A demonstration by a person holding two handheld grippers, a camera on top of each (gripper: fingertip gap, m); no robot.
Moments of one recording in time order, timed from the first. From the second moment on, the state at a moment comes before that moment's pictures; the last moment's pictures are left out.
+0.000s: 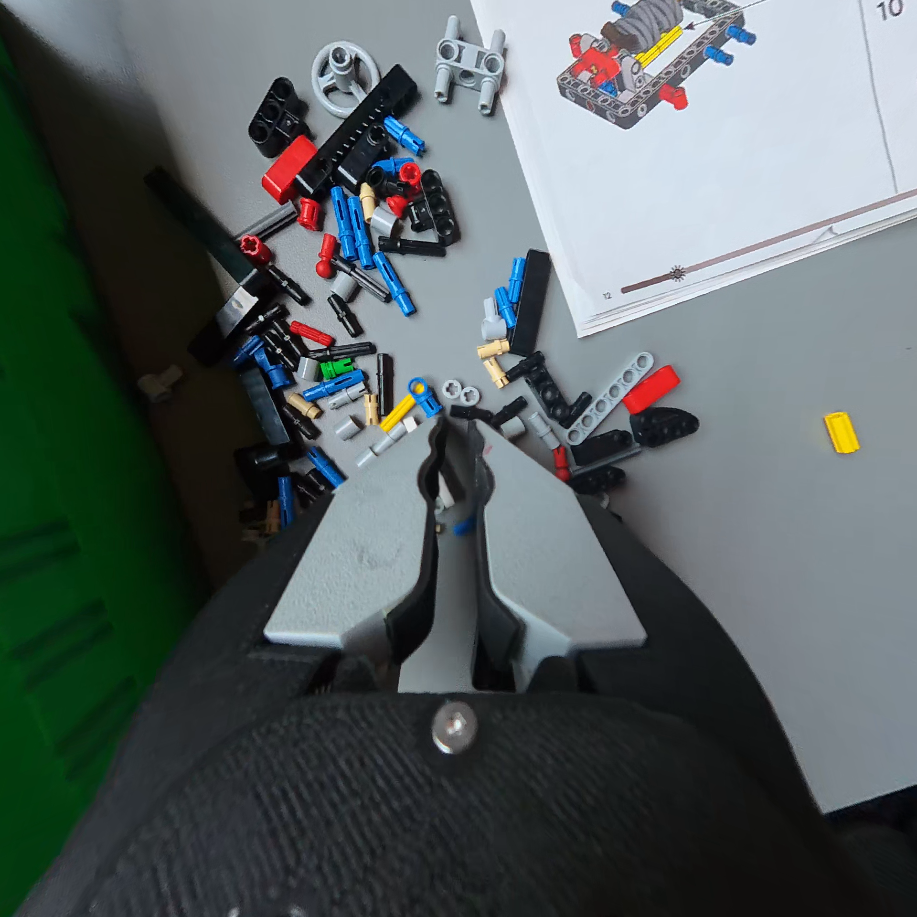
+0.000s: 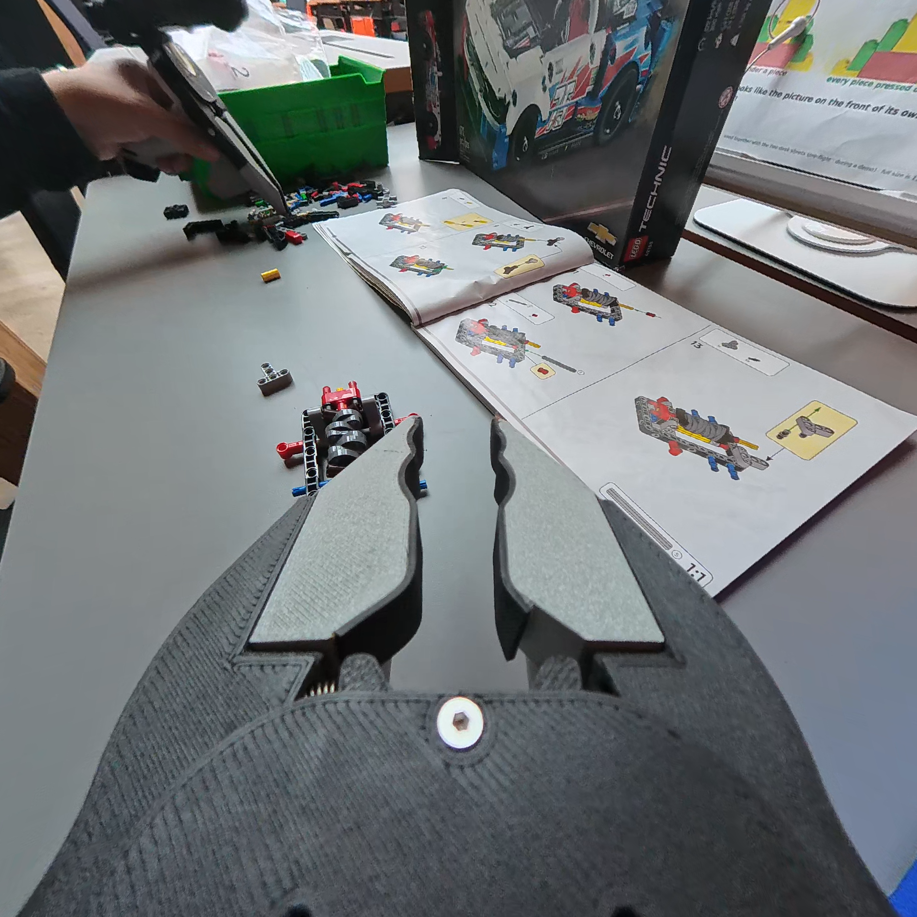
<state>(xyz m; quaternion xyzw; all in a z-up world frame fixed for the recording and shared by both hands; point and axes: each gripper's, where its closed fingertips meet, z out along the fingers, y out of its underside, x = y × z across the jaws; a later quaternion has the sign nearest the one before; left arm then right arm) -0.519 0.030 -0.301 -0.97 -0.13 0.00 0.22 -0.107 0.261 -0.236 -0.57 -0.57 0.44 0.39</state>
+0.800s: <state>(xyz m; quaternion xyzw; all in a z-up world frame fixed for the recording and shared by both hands) -0.511 0.040 -0.301 -0.96 -0.16 -0.06 0.21 -0.107 0.259 -0.235 -0.57 -0.58 0.44 0.39</state>
